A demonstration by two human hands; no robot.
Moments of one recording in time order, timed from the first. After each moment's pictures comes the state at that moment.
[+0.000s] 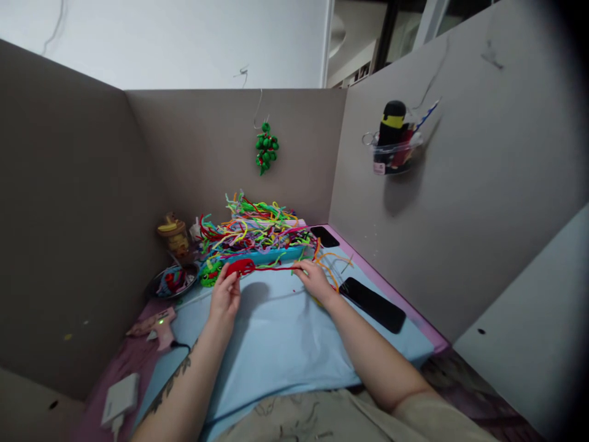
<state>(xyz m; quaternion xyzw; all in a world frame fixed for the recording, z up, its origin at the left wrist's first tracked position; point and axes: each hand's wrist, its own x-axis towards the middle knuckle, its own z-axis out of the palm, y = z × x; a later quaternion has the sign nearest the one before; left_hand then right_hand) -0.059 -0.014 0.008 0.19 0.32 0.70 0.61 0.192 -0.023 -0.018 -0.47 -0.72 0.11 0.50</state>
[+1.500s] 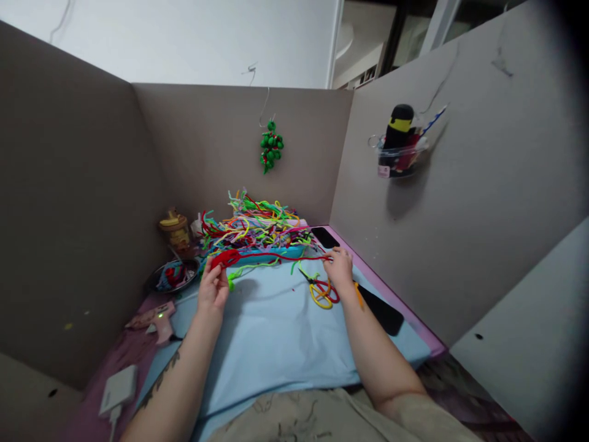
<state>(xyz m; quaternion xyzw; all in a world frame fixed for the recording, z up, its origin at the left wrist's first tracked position) -0.082 -0.005 0.023 0.11 0.26 0.75 0.59 0.261 -0.011 -0.025 -0.69 -0.56 -0.09 0.44</state>
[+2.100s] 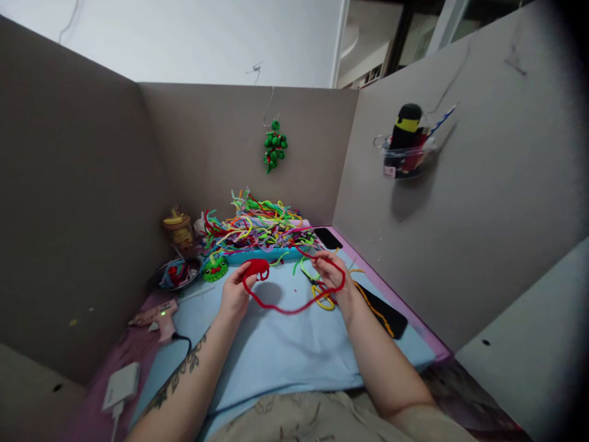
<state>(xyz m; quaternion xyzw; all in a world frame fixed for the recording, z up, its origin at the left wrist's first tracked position) -0.041 -0.025 -0.003 0.34 0.32 0.66 0.59 0.219 -0.027 -0.007 -0.34 -0.40 0.49 0.70</state>
